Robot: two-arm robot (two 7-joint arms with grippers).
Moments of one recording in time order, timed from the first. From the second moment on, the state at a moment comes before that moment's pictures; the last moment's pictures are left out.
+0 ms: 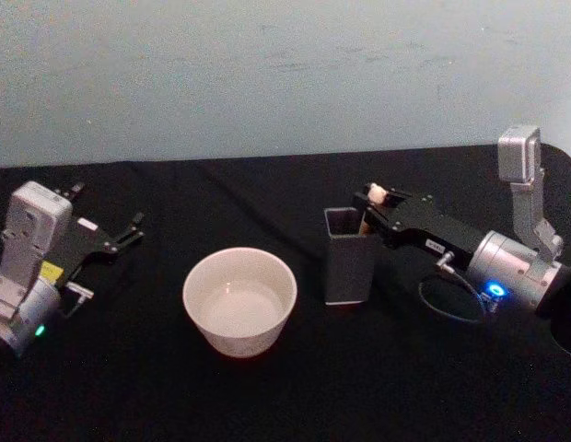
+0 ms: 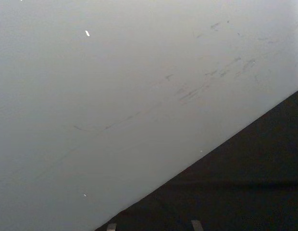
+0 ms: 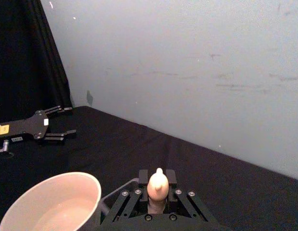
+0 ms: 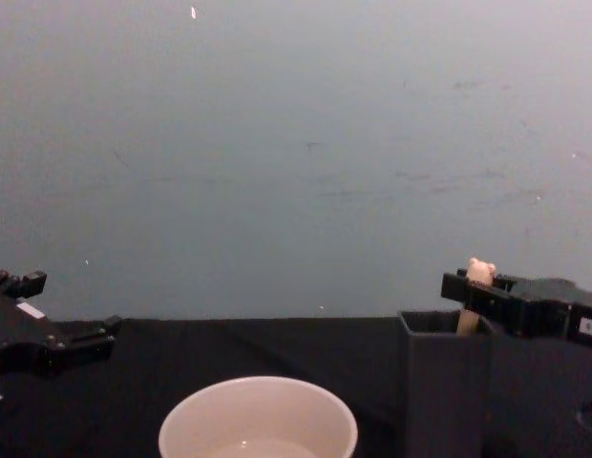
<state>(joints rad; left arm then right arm) -0.20 0.60 0.45 -1.41 -0.25 -0.12 0.03 0.36 0.45 -0.43 -1.24 0.62 -0.05 0.62</state>
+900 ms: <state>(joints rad) -0.20 0.60 0.45 -1.41 -0.25 -0.12 0.03 0.34 0.51 -0.38 -1.46 0.64 -0.08 0.63</state>
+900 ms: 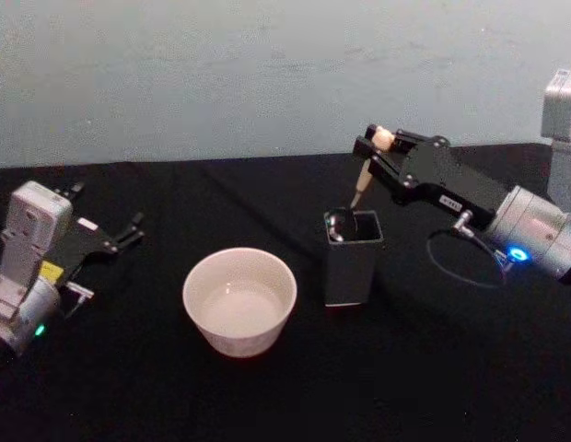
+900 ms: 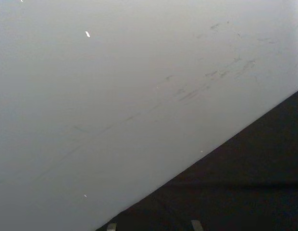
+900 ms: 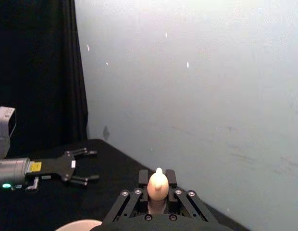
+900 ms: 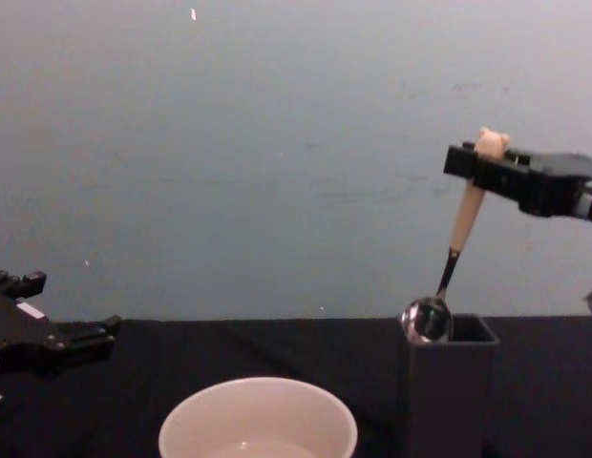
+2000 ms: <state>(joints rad) -0.20 0.60 0.45 -1.41 -0.25 -0.12 0.03 0.48 0.39 -0.55 -1.33 0.59 -0.14 0.75</state>
